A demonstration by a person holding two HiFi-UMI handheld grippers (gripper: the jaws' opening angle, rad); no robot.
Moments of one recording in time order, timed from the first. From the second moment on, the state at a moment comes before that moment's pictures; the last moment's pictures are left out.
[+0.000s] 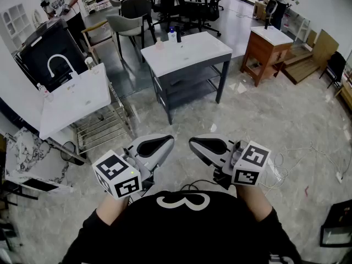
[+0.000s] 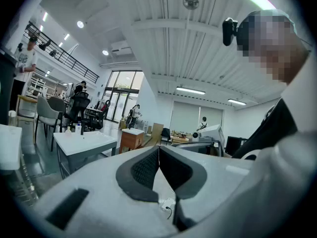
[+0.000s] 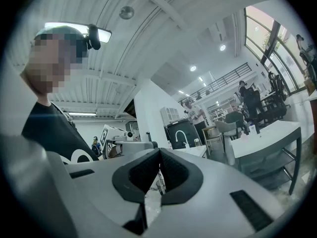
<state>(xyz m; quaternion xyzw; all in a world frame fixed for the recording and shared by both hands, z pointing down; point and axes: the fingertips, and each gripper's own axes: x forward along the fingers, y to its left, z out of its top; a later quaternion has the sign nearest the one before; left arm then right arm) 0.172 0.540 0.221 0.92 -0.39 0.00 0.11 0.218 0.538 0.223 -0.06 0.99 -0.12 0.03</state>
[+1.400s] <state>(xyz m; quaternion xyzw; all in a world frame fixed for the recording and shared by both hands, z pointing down) 0.119 0.446 0.250 0.91 -0.38 0.01 0.15 0.162 0.443 0.253 -0.07 0.98 -0.17 0.02</state>
